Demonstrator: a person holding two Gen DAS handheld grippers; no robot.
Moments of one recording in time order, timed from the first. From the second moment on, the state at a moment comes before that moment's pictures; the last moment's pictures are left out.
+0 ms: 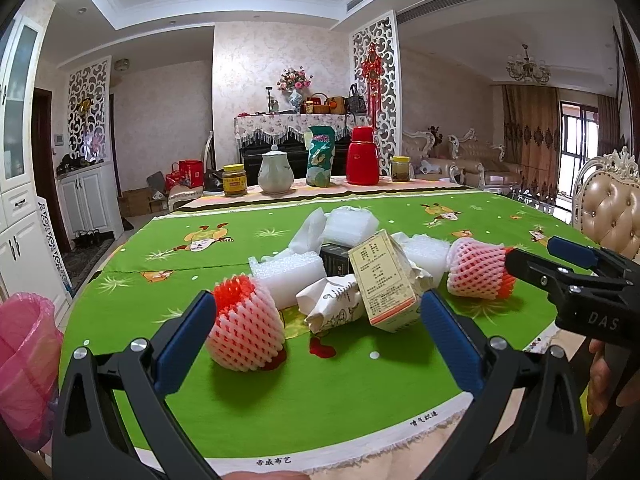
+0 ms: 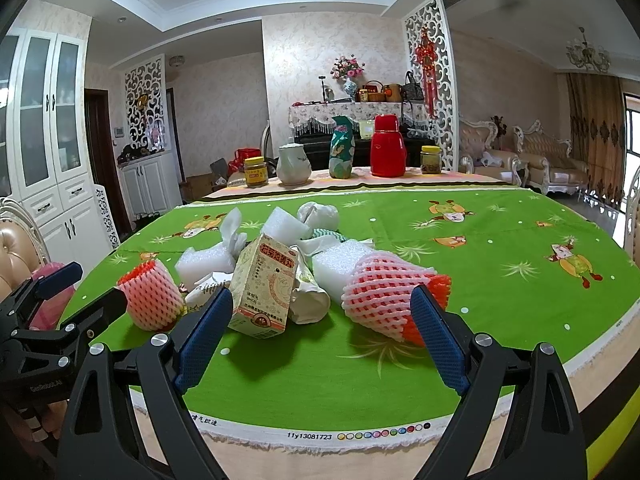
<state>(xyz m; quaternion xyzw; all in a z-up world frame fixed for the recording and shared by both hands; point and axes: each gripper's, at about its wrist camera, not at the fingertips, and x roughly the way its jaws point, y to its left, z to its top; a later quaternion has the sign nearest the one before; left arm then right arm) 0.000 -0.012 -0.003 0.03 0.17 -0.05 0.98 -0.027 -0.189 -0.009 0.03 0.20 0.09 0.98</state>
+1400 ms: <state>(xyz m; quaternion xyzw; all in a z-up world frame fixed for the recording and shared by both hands) 0.002 -0.001 -0.002 0.01 0.19 -0.06 0.98 -0.022 -0.183 -0.009 0.01 0.20 0.09 0.98</state>
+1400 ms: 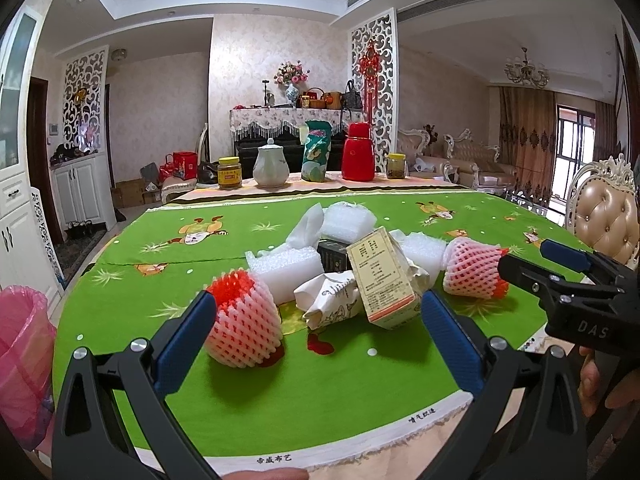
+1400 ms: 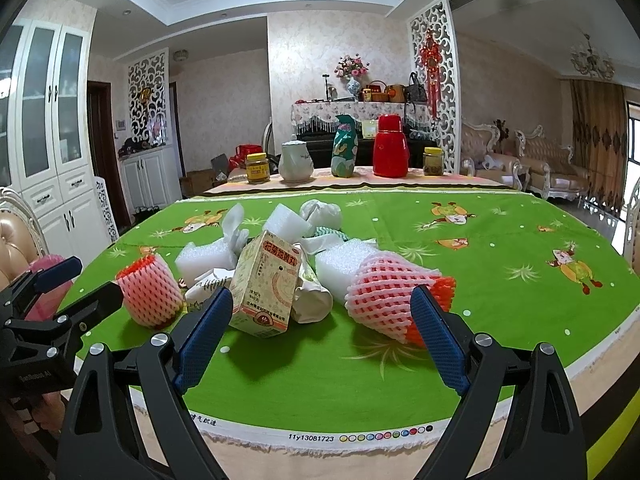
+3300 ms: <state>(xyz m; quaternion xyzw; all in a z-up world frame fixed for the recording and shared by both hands) 0.070 0.090 -0.030 -0.01 0.29 -0.01 0.96 0.049 -0.133 -0.029 0.05 0.28 0.14 0.95</state>
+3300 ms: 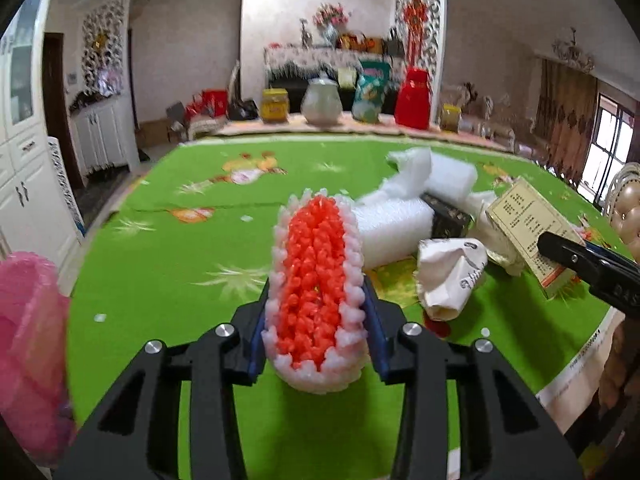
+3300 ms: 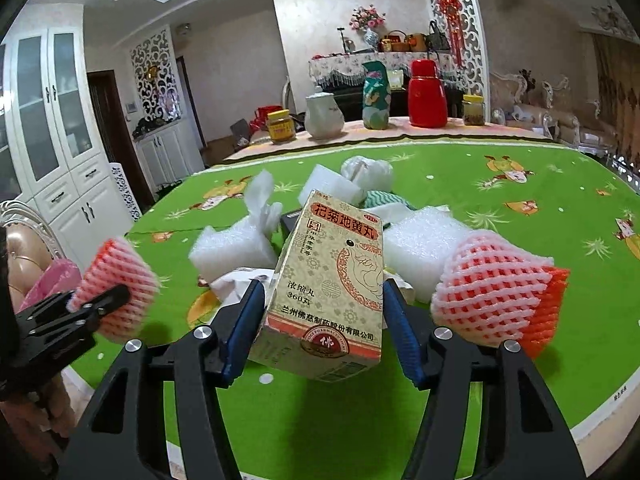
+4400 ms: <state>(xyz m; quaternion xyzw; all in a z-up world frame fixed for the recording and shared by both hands) -0.097 0.366 0.010 -0.05 0.24 0.19 0.95 -0.034 0.181 0.017 -0.08 0.23 0.43 0.87</state>
